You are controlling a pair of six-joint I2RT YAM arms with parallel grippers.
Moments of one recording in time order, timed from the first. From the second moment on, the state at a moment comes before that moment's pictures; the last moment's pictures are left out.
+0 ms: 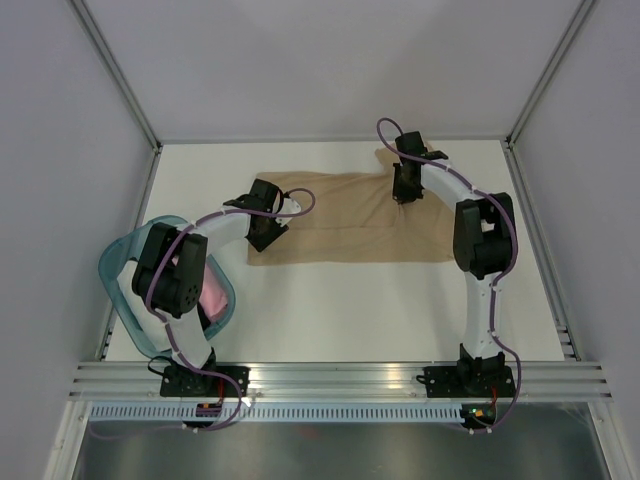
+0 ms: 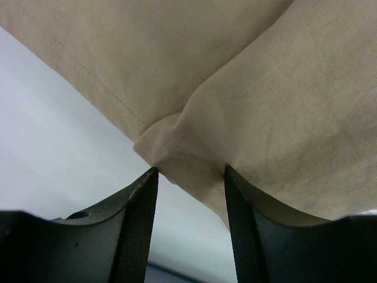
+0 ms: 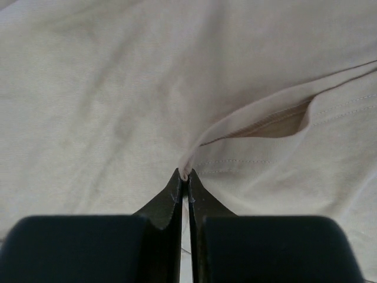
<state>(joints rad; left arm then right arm) -0.36 1.82 1.14 -0.43 -0.15 0.56 0.23 2.18 1.75 -0.65 0.12 0.33</state>
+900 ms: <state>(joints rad) -0.36 1.84 1.15 -0.43 -0.16 0.56 0.12 1.95 1.58 -0.54 0.04 0.36</state>
